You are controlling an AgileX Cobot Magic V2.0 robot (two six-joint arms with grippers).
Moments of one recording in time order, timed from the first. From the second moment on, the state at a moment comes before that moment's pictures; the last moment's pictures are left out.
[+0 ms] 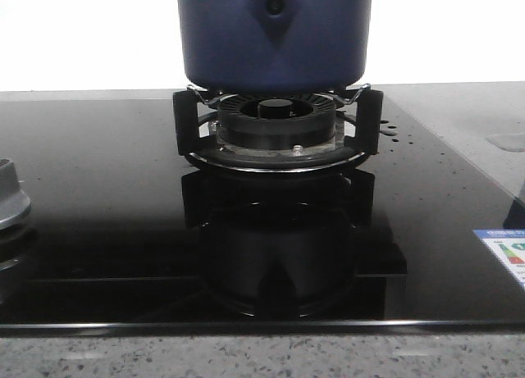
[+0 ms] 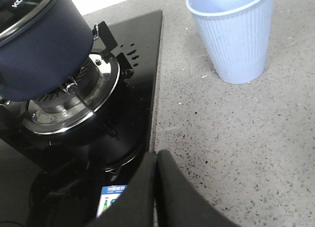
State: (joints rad) left arm -0.40 1.76 -1.41 -1.63 0.86 1.67; right arm -0.12 0.24 -0.51 0.37 0.79 0.00
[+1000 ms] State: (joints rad) left arm -0.21 1.30 -1.40 -1.59 0.90 1.55; right arm -0.12 0.43 -0.44 0.10 0.31 -0.20
